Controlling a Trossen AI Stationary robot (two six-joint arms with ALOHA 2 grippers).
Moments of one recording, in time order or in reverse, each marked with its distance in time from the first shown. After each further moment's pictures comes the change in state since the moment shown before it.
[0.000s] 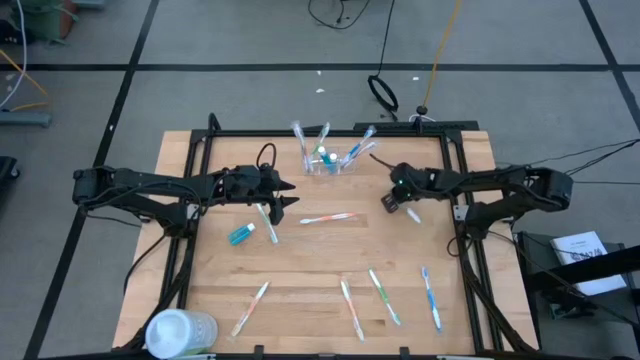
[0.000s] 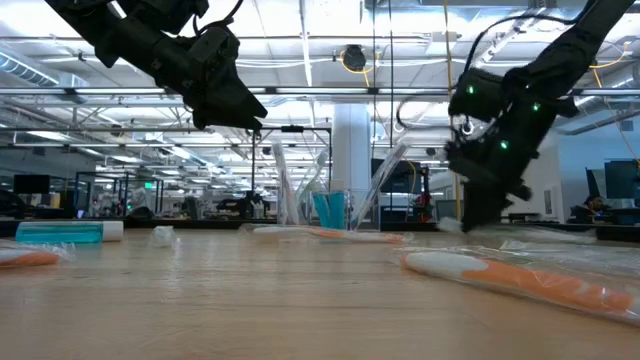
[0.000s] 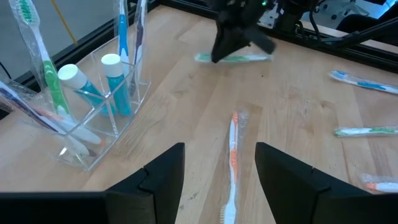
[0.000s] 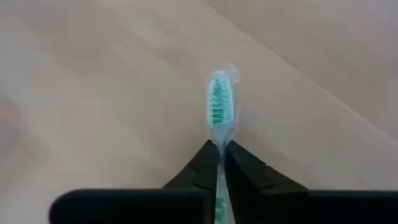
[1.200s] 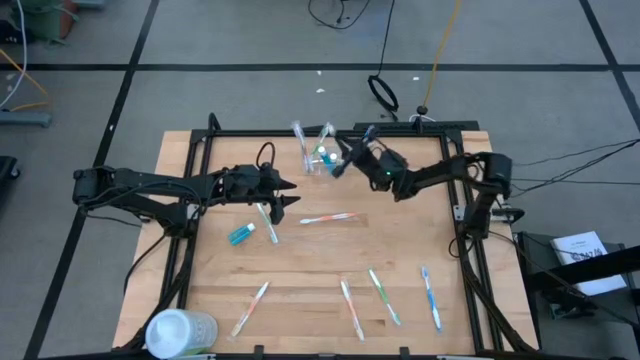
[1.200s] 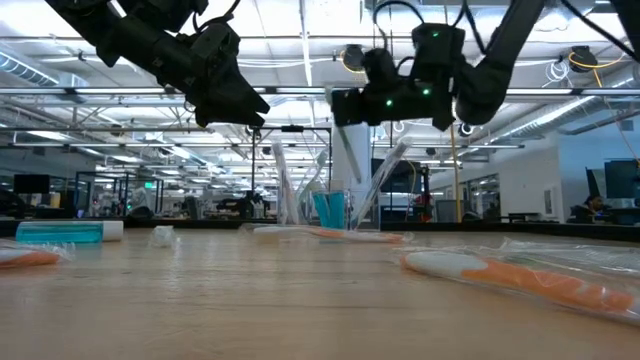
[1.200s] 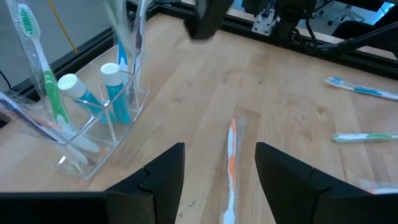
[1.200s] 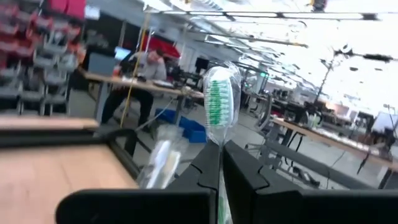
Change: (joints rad) left arm 0.000 0.000 0.000 0.026 0.001 0.010; right arm 0.099 0.507 0.317 1.391 0.278 -0.800
